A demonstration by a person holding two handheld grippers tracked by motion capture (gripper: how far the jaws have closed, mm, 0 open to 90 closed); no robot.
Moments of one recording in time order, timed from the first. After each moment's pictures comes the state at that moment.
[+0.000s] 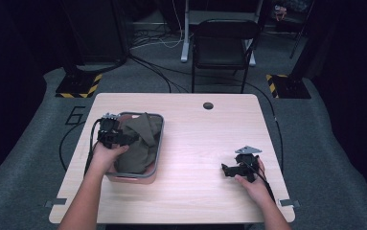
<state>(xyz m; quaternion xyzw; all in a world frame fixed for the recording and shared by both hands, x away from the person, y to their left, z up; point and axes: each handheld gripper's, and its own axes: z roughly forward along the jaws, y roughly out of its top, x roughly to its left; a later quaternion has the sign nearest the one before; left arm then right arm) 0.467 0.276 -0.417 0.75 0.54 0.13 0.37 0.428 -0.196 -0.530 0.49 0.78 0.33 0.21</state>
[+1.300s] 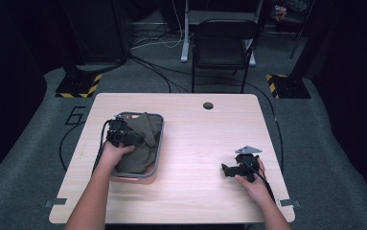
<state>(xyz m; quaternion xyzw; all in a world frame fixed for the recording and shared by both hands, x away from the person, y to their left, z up) 0.501 0.269 -0.456 0.76 0.56 0.09 0.32 0.428 -0.196 -0.530 0.49 0.78 0.33 0.21</state>
